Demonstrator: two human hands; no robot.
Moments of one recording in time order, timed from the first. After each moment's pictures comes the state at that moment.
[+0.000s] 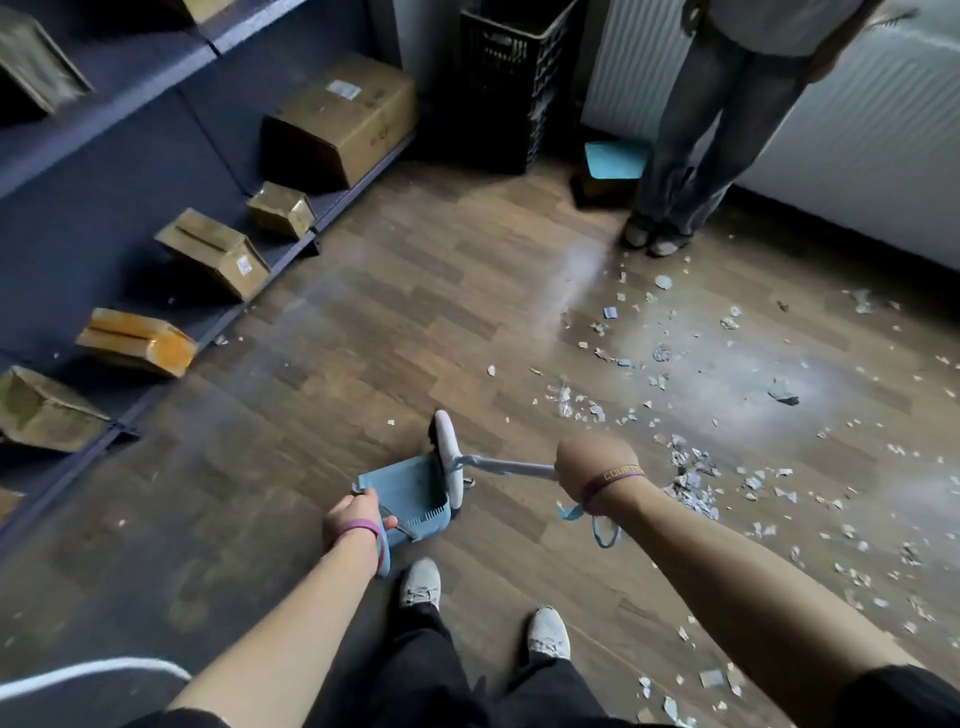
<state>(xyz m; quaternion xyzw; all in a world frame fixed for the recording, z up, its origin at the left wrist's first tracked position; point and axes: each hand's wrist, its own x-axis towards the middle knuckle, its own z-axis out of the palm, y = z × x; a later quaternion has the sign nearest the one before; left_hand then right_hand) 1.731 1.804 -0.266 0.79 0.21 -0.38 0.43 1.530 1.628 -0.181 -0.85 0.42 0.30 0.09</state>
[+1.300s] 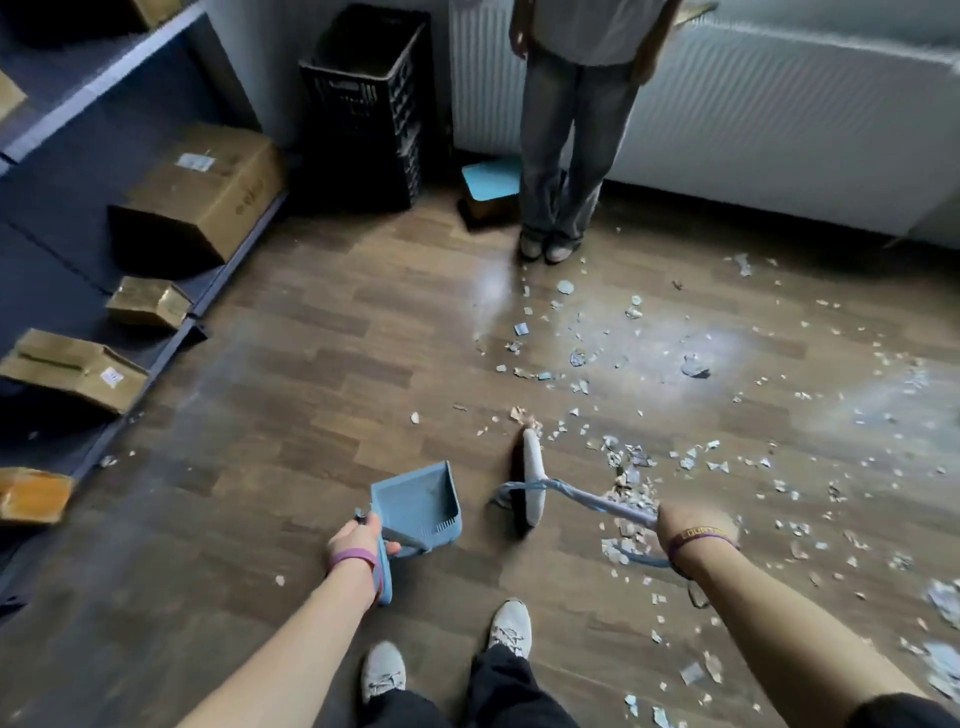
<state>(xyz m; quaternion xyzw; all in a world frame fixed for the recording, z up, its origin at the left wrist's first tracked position) 1.655 1.637 -0.256 0.80 0.08 -0.46 0.37 1.317 1.522 -0.209 -0.65 0.65 0.37 0.13</state>
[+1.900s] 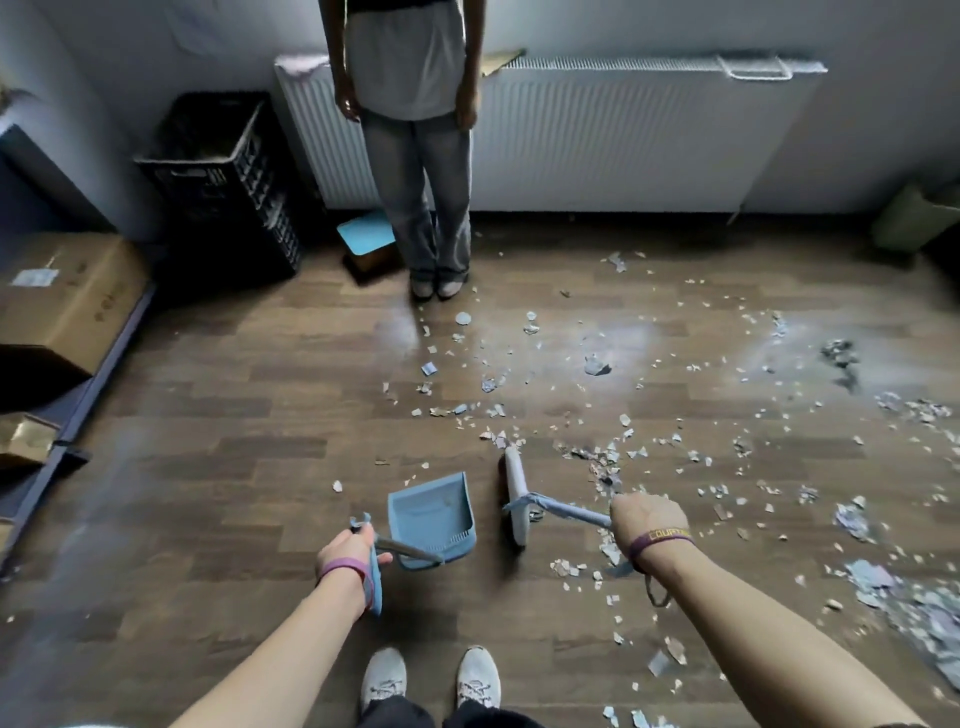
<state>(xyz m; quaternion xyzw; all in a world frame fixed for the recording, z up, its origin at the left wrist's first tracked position) 1.528 1.532 -0.237 0.79 -0.01 -0.49 0.35 1.209 1.502 -0.178 -0.64 0.68 0.31 0.16</state>
